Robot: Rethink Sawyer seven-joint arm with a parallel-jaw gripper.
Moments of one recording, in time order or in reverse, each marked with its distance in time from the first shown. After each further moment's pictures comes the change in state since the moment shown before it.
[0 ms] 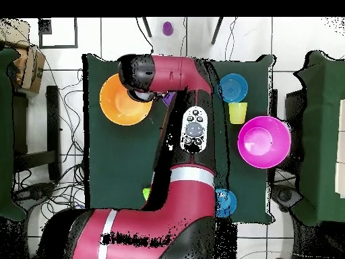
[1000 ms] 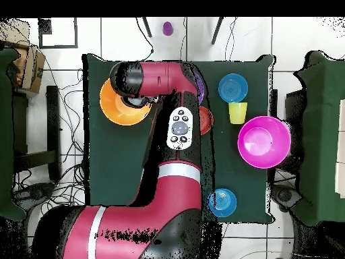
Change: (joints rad) arm 0.040 0.047 -0.017 -0.007 -0.006 0.000 0.000
